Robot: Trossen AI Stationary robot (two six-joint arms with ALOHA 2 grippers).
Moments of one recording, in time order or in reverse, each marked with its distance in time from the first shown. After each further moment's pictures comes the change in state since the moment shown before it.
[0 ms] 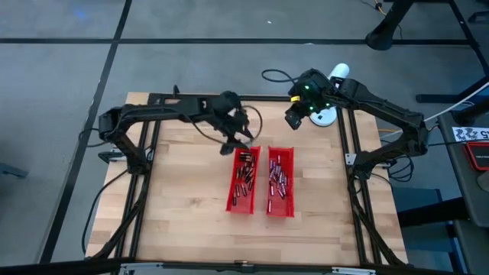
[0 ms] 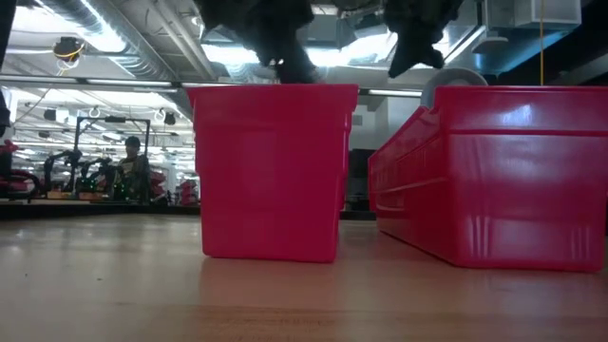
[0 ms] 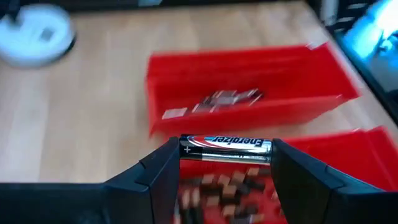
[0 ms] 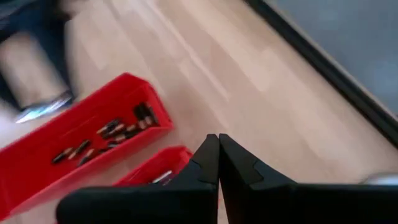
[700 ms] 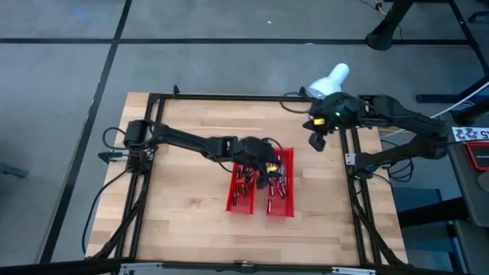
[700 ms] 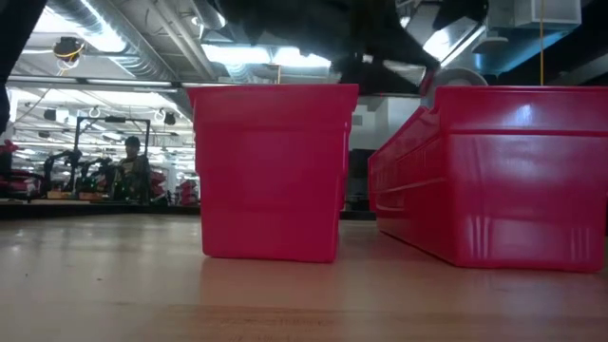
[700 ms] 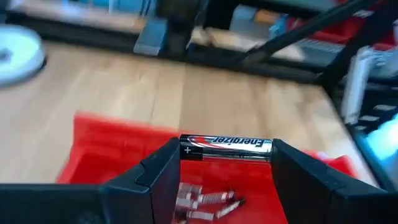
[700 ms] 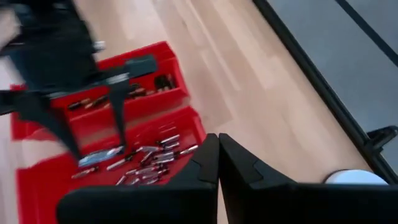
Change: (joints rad) left arm -0.314 0.277 0.000 0.634 -0.365 -0.475; right arm 0.307 -0.220 -0.003 -0.173 0.250 0.024
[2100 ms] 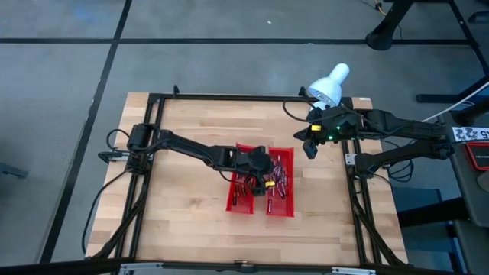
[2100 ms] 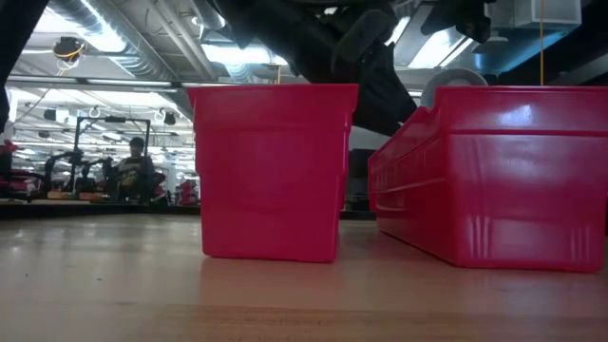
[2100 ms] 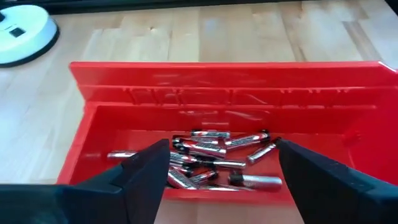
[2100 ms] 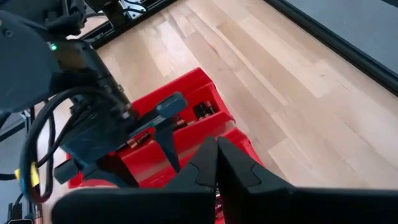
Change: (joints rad) left arm -0.072 0.058 0.000 -0.148 -0.171 0.157; right arm 0.087 -0.117 -0.281 0.335 -0.014 0.259
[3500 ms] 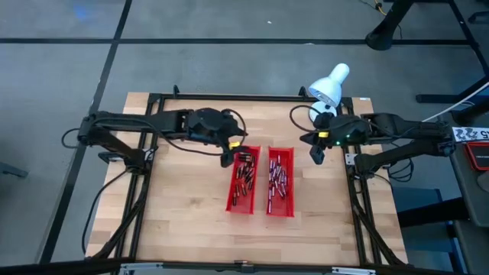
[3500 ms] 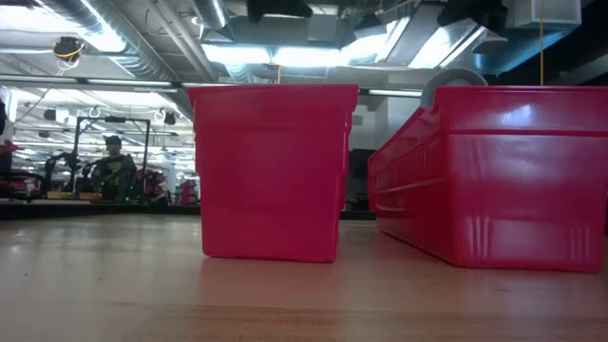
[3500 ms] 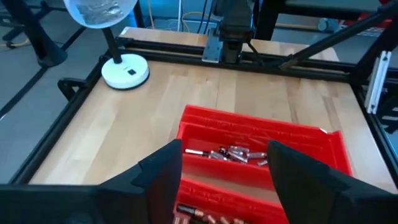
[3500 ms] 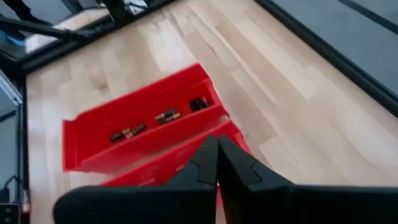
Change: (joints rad) left arm 0.107 -0.531 -0.001 -0.407 -0.003 -0.076; right arm 0.109 -0.050 0.000 -0.068 0.116 -0.003
